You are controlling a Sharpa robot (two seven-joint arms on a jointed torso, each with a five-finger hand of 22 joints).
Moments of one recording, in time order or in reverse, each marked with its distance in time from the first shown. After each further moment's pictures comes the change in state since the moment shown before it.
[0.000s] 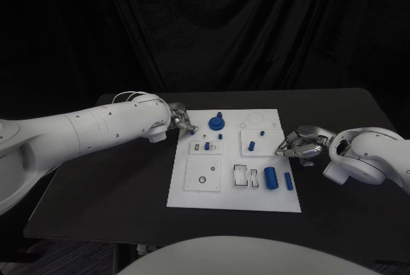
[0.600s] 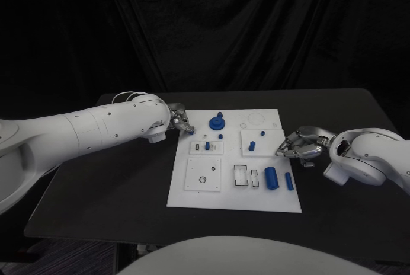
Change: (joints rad) left arm -0.001 -0.009 0.000 0.007 0.002 0.002 -0.007; left_hand 0.038 -0.091 0.218 -0.002 0.178 0.001 -0.001 0.000 0.027 0.004 -0.004 0.000 -0.002 0.000 0.000 0.000 0.000 0.000 0.000 0.000 0.000 0.000; right arm -0.002 0.000 0.000 0.000 0.000 0.000 0.000; right_hand 0.000 0.000 0.002 -0.002 0.000 0.000 0.000 0.000 0.000 0.000 0.000 0.000 -0.001 0.000 0.000 0.000 0.000 0.000 0.000 0.000 0.000 0.000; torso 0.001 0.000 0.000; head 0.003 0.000
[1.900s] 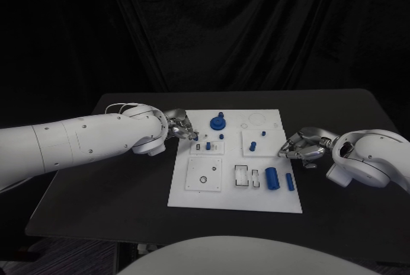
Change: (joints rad) left arm 0.000 -0.185 0.000 0.348 -0.002 -0.166 -0.031; left_hand -0.068 -0.064 0.175 -0.027 -0.078 0.005 0.000 0.012 0.028 -0.003 -0.003 -0.004 0.000 -0.004 -0.004 0.000 0.000 0.000 0.000 0.000 0.000 0.000; right arm -0.001 -0.012 0.000 0.010 0.000 0.002 -0.001; right_hand 0.000 0.000 0.001 -0.001 0.000 0.000 0.000 0.004 0.001 0.000 0.000 0.000 0.000 0.000 0.000 0.000 0.000 0.000 0.000 0.000 -0.006 0.001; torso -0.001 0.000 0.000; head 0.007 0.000
